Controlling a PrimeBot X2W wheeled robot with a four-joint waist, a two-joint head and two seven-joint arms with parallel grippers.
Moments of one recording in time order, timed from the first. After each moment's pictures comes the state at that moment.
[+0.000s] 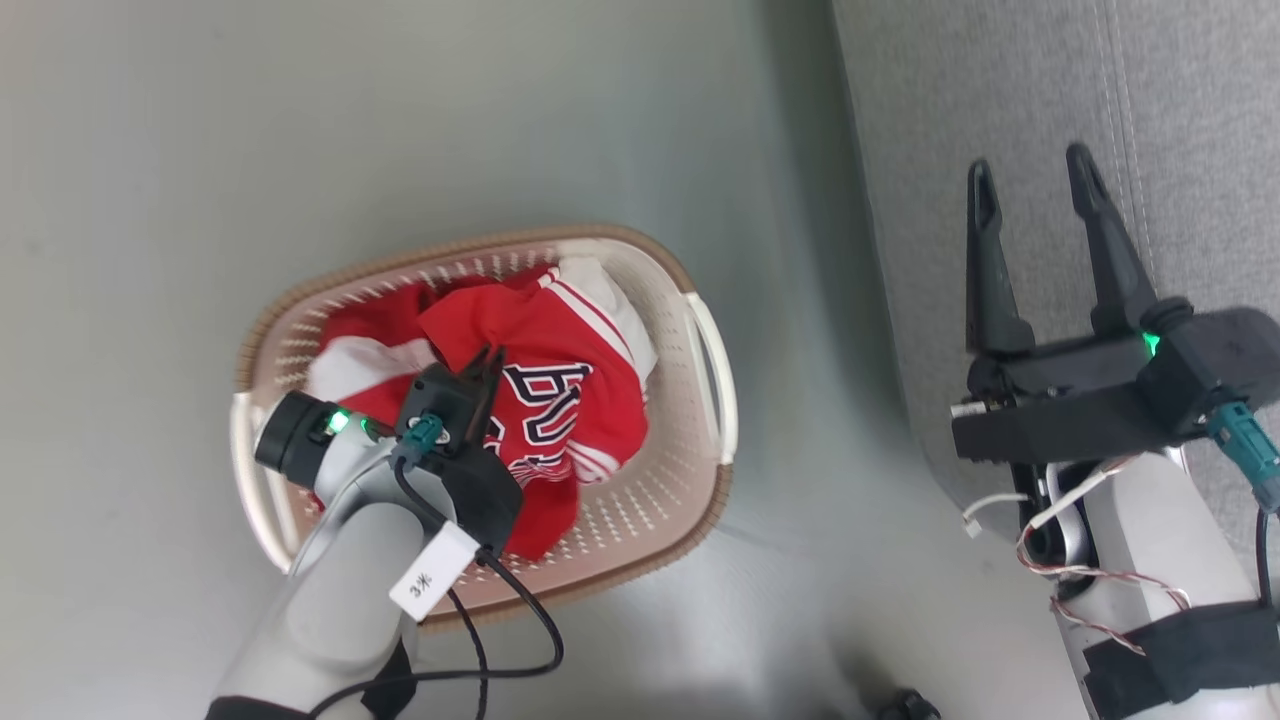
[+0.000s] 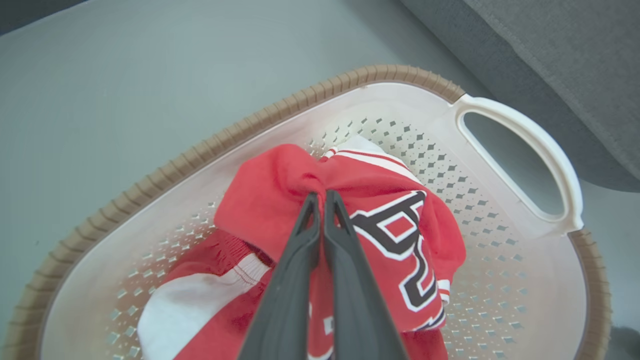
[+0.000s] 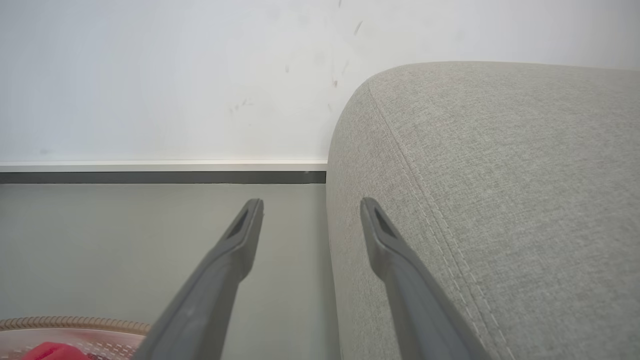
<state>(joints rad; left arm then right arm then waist) -0.71 0.04 -0.40 0.94 -0.07 -0.06 -0.25 -0.50 -0.11 0.18 0.12 0.16 -0.01 -0.26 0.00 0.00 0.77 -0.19</state>
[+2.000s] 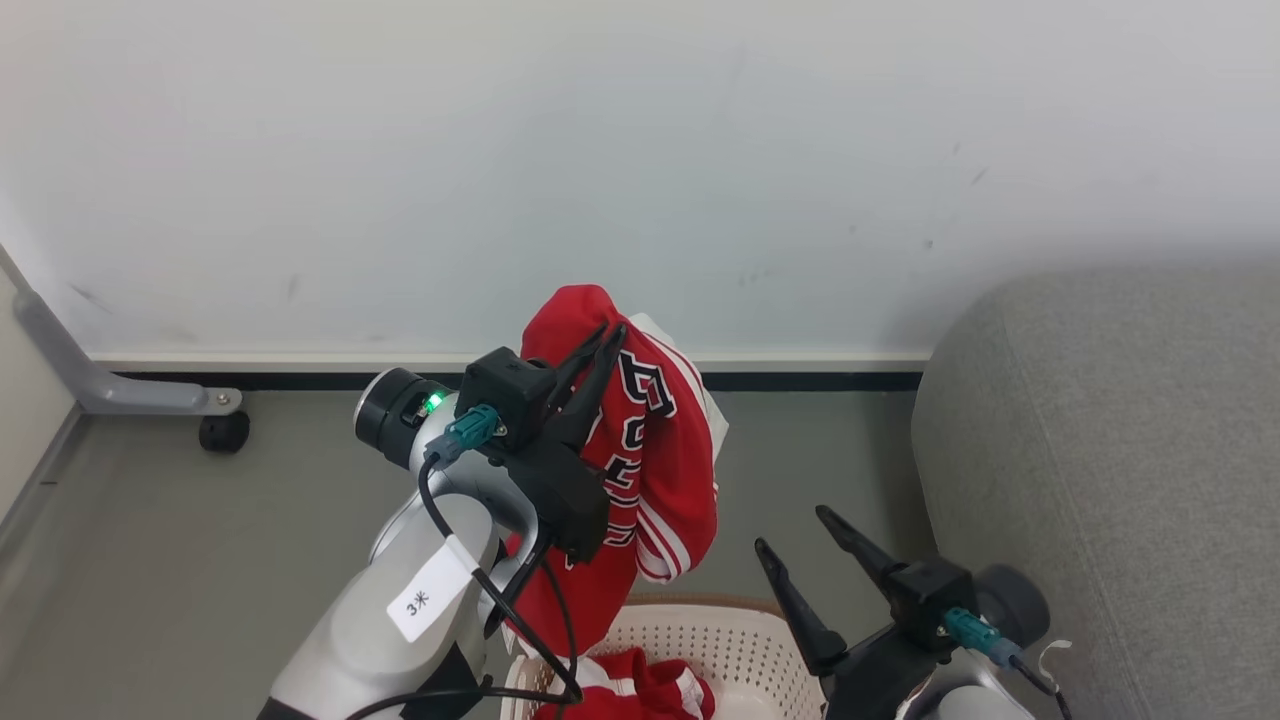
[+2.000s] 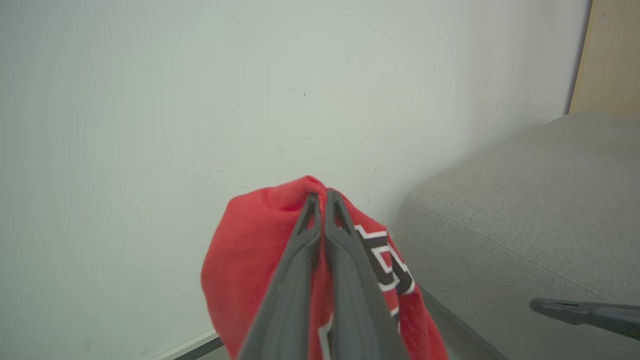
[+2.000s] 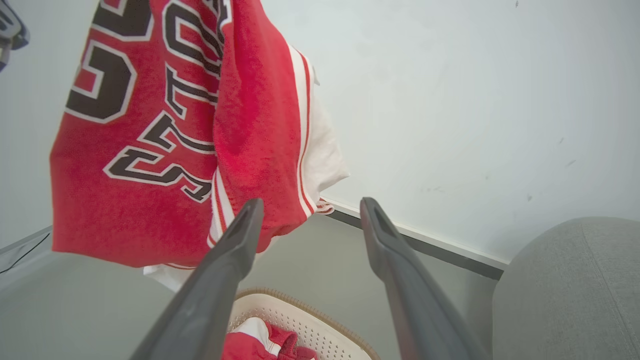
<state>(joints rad) -0.67 0.04 -0.57 0.68 -0.36 -0.12 -0.22 -0.32 -0.07 0.46 0.54 0.14 0.12 -0.26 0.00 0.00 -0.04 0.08</state>
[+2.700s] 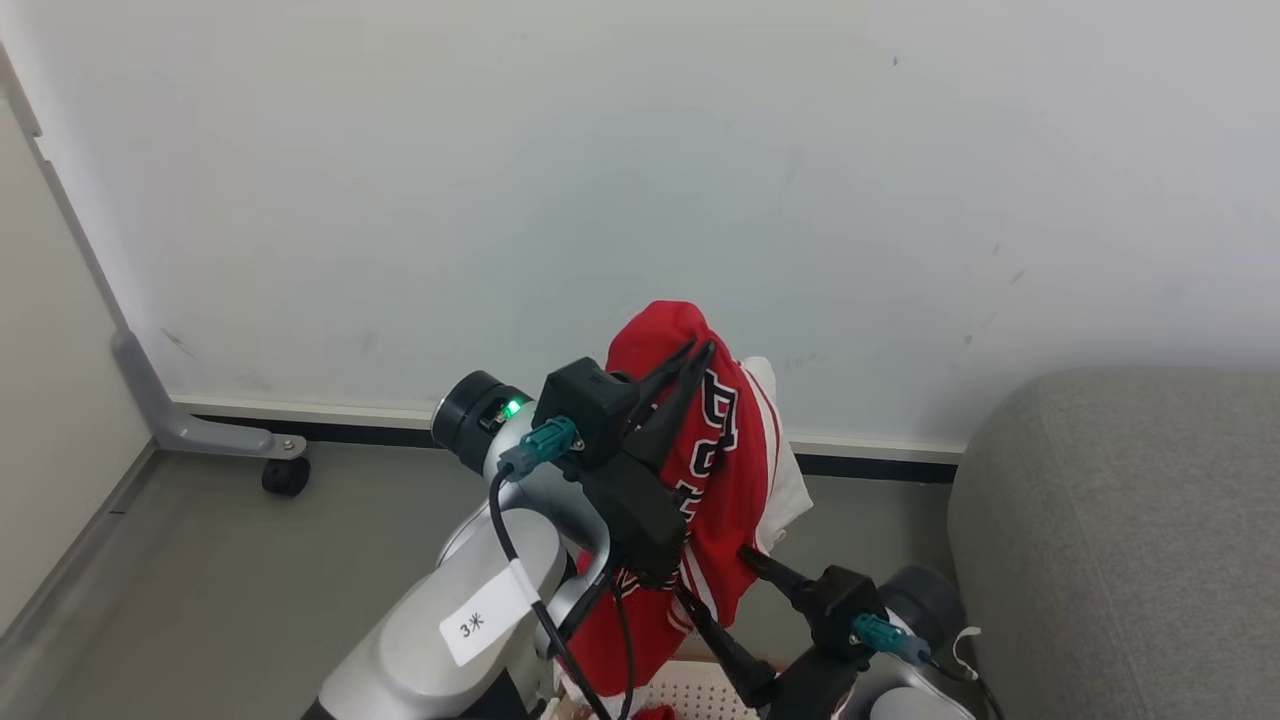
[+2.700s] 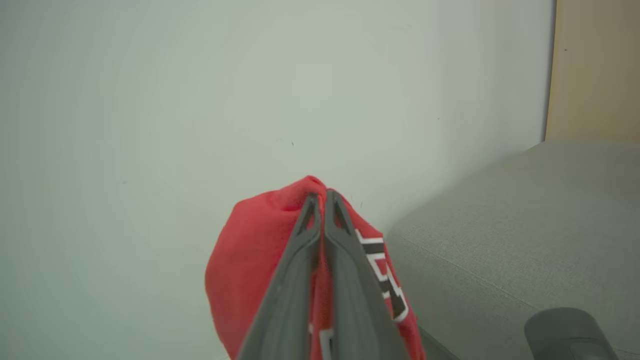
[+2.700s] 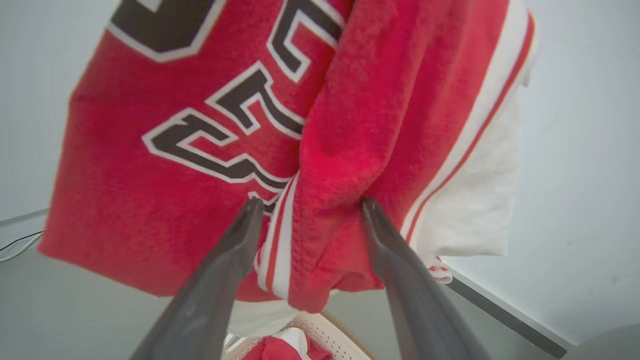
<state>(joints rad) -0.67 0.04 -0.73 0.54 -0.49 -0.05 -0.15 -0.42 -0.06 0.73 0.67 0.24 0.12 -0.26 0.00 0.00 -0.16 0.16</state>
